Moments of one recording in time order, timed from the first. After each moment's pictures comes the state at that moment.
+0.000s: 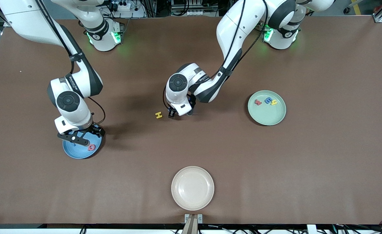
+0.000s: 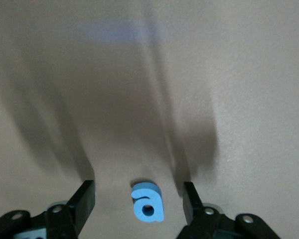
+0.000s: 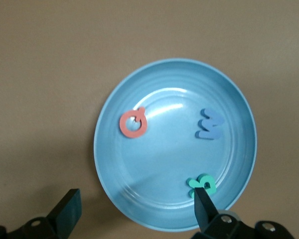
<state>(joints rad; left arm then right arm) -0.88 0.98 -0.08 -1.26 -0.17 2.30 -2.16 -0.03 0.40 0.17 -2.02 -0.50 2.39 0.76</state>
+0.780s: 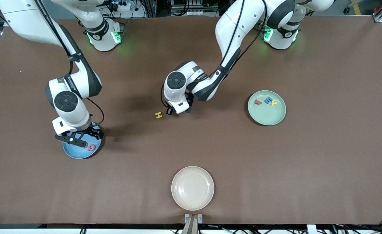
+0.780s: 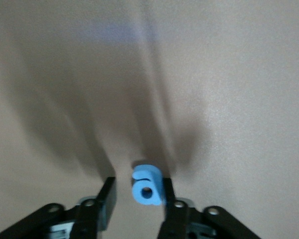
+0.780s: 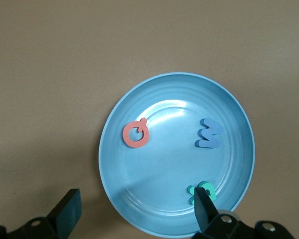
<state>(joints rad) -0.88 0.98 -0.09 -1.25 -0.17 2.31 -2.17 -0.03 0.40 0.17 -2.00 -0.50 2.39 0.76</state>
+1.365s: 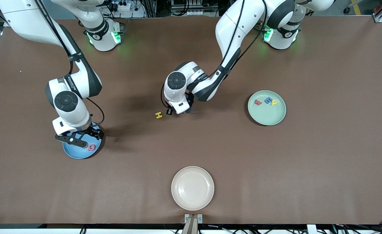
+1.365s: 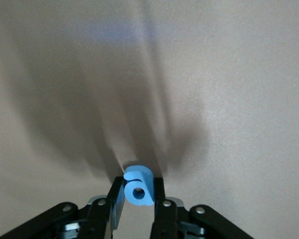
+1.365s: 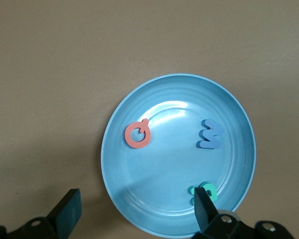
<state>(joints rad) -0.88 0.98 -0.09 -1.25 -0.17 2.31 -2.17 -0.03 0.40 0.17 -2.00 -0.50 2.39 0.76</state>
